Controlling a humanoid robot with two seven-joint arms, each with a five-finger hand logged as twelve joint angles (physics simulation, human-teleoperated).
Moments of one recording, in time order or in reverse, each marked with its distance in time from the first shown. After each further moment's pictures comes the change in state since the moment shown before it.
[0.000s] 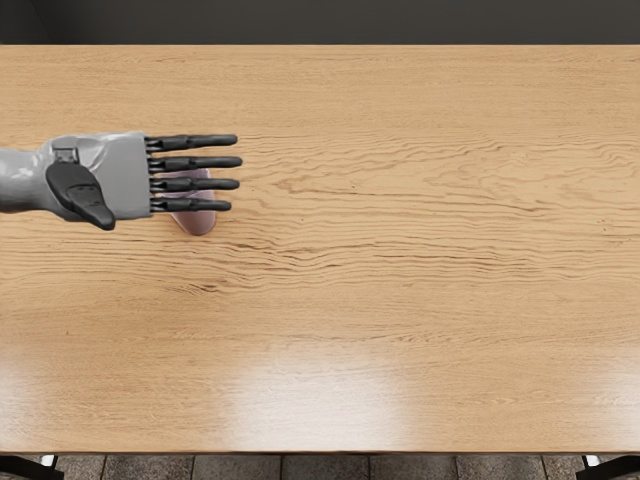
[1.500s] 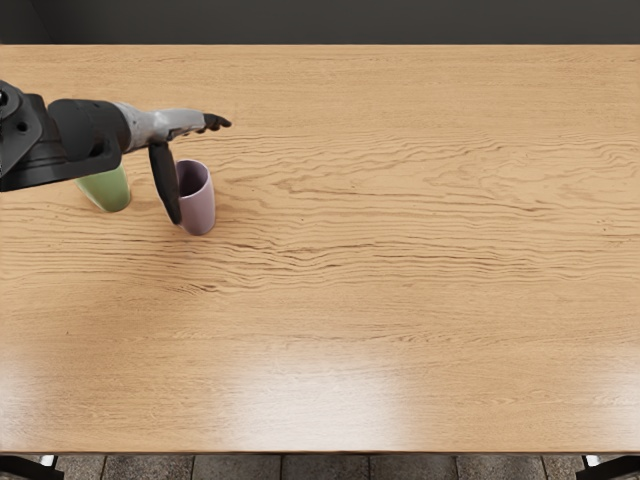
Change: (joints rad) left arm -0.218 -0.496 0.011 0.216 1.730 0.138 0.000; right arm 0.007 0.000 -0.006 0.001 -0.001 0.001 -0.009
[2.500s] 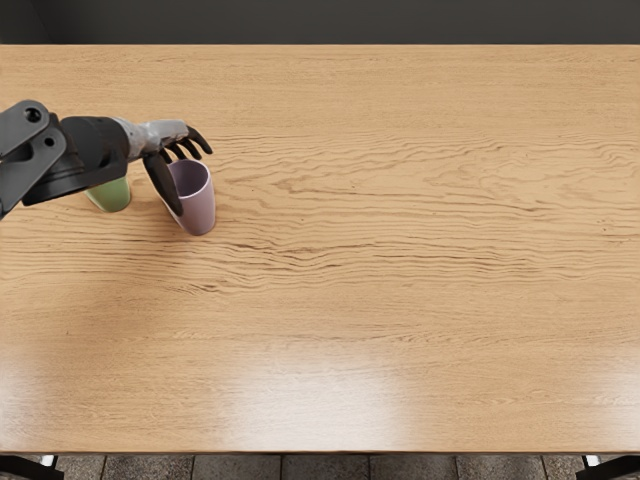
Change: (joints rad) left arm 0.020 -0.063 0.037 0.155 0.042 0.103 0.000; right arm 0.006 0.000 0.000 0.000 0.000 0.000 0.000
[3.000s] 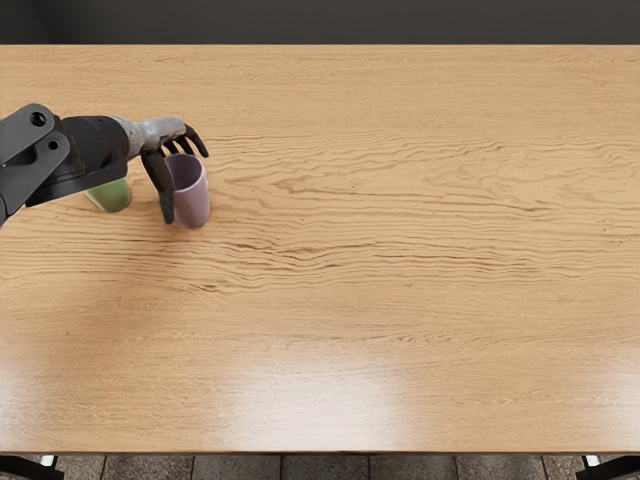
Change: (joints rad) left arm 0.002 -0.001 0.002 -0.001 0.038 0.012 0.000; right arm 0.000 0.000 0.000 0.000 0.000 0.001 0.001
